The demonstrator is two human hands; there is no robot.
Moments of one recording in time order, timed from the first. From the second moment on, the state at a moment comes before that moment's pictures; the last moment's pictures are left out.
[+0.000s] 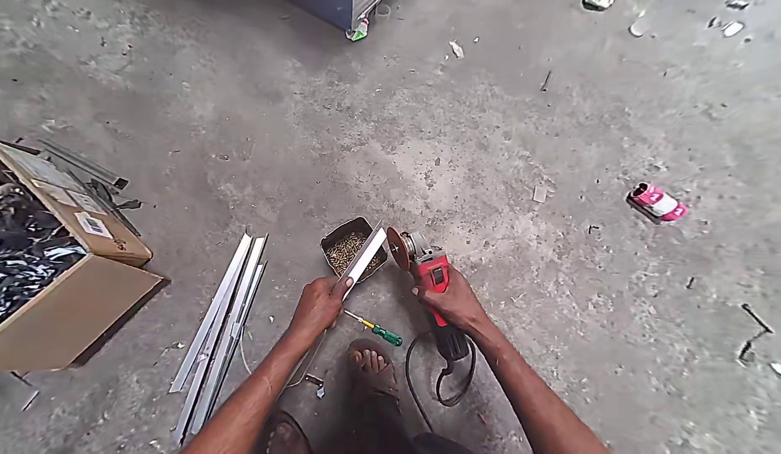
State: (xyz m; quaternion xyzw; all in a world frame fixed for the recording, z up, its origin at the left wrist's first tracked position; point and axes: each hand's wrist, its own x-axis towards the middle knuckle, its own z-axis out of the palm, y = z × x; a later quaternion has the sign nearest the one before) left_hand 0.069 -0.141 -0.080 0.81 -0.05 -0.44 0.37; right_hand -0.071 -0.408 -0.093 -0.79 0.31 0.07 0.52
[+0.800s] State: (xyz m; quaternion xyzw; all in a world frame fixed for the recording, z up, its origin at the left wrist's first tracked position) left_hand 0.072 -0.142 -0.081 0.80 -0.04 -0.46 0.38; right_hand -0.065 -0.403 -0.089 -0.79 0.33 0.08 0.51
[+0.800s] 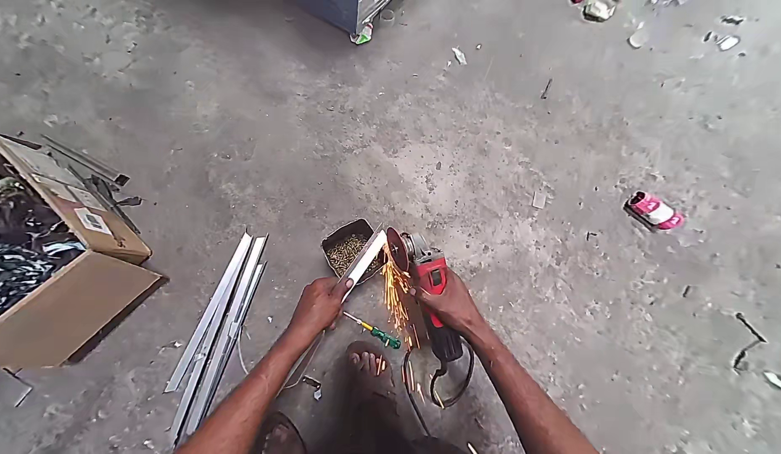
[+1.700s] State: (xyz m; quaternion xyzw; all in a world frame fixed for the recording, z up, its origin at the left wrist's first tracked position) left_hand 0.077 -0.137 -0.086 0.76 -0.02 -0.49 0.43; right_hand -0.054 -0.402 -0.092 -0.79 0.32 0.06 0.51
